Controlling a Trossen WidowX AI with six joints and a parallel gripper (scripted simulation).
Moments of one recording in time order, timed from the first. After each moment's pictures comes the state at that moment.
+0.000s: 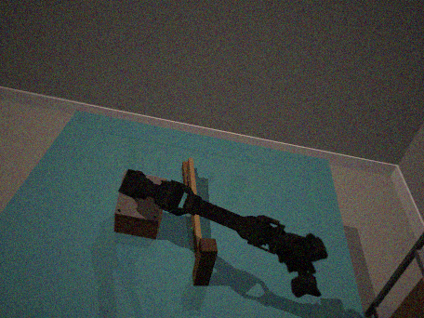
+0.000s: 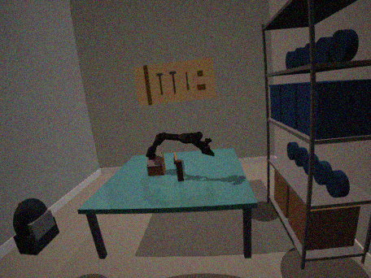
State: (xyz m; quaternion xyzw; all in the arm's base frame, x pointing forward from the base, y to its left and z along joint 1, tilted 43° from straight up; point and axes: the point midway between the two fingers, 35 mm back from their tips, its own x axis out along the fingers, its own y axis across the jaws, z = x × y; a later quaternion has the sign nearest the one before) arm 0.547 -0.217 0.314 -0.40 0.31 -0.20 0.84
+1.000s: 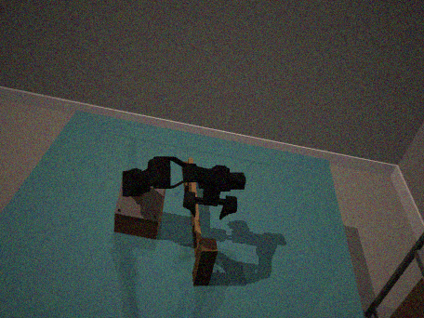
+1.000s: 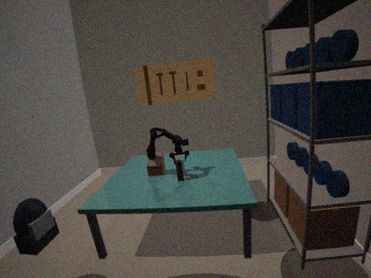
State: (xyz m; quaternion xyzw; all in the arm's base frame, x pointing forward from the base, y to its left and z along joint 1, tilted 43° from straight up) arm 0.274 -0.060 -0.015 -0.64 0.64 0.30 0.30
